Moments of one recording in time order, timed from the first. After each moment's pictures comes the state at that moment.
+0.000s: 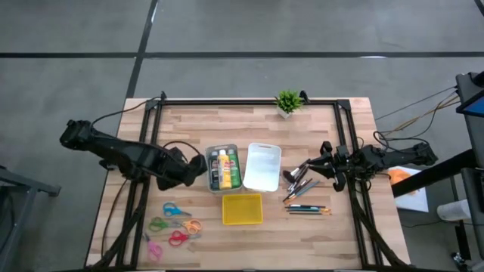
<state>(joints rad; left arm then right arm) -0.31 1.26 1.08 -1.08 -0.22 -2.15 0.21 0.02 0.01 0.11 0.16 0.37</state>
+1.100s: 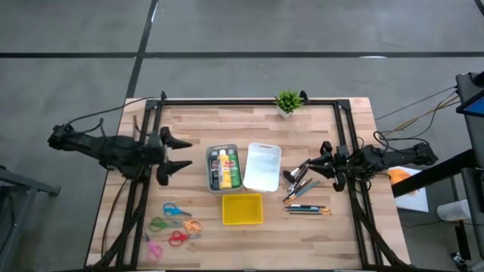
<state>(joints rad) -0.31 0.53 0.58 -0.12 -0.39 -0.20 0.21 0.02 0.01 0.11 0.16 0.37</state>
